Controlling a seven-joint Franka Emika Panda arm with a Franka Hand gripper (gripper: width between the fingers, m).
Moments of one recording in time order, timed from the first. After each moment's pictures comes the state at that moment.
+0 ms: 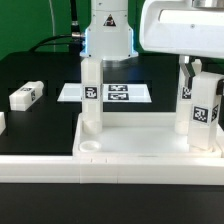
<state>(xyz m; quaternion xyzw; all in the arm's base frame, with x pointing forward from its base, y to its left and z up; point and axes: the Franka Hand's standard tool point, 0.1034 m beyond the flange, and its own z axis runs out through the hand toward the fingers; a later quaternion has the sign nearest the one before) 0.635 0.098 0.115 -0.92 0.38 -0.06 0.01</state>
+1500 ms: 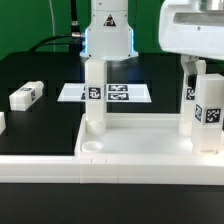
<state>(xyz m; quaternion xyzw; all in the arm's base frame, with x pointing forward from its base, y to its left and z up) 0.632 0.110 0.112 -0.88 0.46 -0.05 0.03</state>
